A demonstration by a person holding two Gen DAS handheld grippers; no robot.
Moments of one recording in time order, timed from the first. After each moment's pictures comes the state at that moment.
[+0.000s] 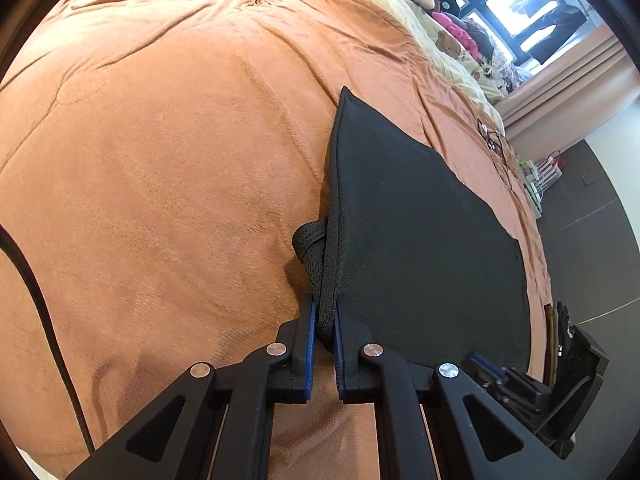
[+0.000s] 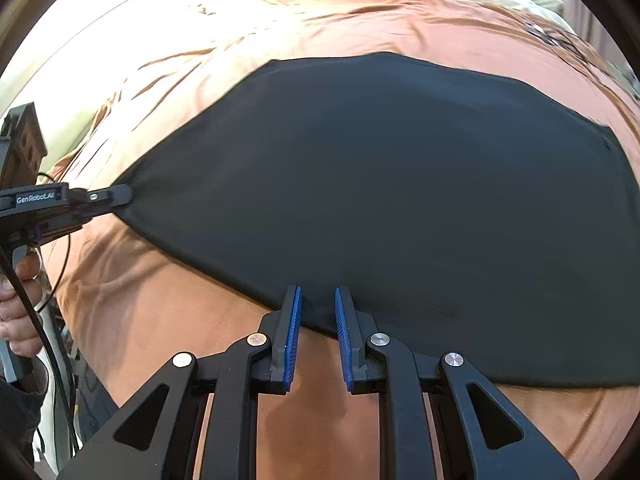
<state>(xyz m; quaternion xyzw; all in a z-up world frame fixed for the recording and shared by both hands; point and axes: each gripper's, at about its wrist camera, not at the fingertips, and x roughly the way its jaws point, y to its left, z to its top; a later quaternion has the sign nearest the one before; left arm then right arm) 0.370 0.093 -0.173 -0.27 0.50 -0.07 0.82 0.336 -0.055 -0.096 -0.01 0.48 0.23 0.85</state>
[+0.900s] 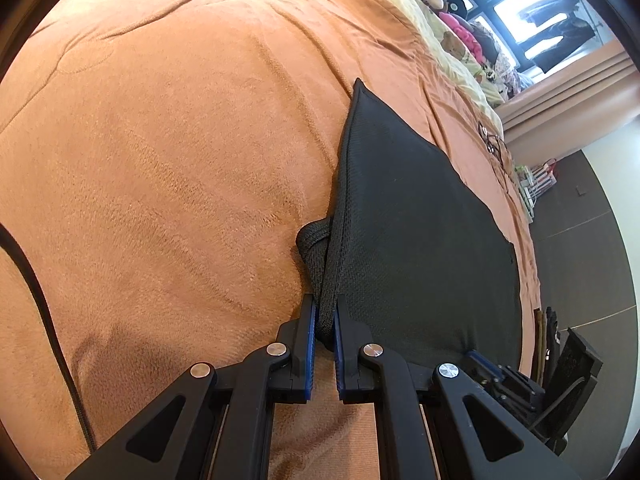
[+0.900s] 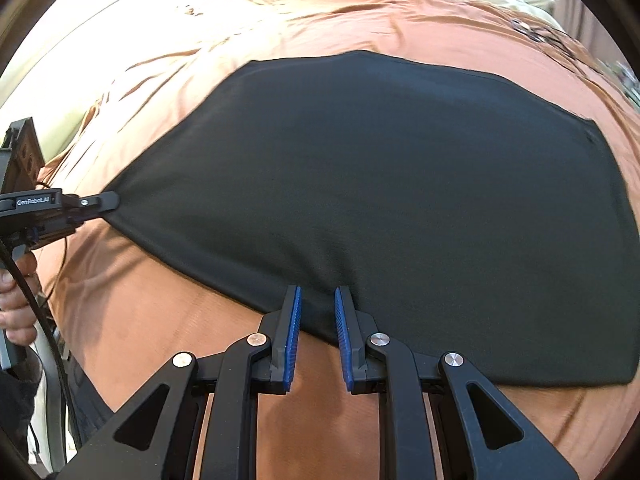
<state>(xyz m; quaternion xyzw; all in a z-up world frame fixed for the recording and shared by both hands) 0.372 0.108 -0.186 -0.30 0.51 -0.08 0.80 0.349 -0.098 -0.107 -0.01 0.48 0.19 0.86</state>
